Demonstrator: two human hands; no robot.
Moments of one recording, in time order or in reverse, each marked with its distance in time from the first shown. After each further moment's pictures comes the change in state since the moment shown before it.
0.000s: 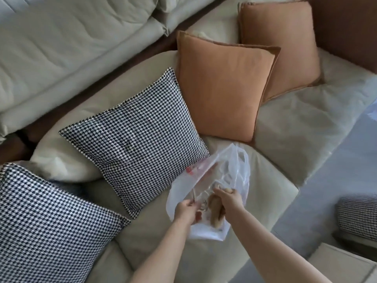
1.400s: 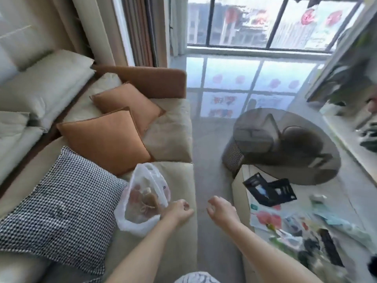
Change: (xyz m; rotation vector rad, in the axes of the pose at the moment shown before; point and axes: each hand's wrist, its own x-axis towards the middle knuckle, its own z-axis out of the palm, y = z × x) left_hand -0.242 -0.081 0.004 1.529 -0.414 0.870; right_hand -0.315 0.180 -0.129 -0.586 0.618 -0.330
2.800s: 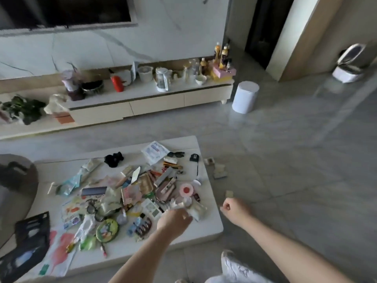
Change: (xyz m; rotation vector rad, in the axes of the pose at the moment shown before) left_hand -0.327 0.169 0.429 1.174 -0.834 1.333; right_hand -0.569 0.291 0.148 0.766 0.550 1.524
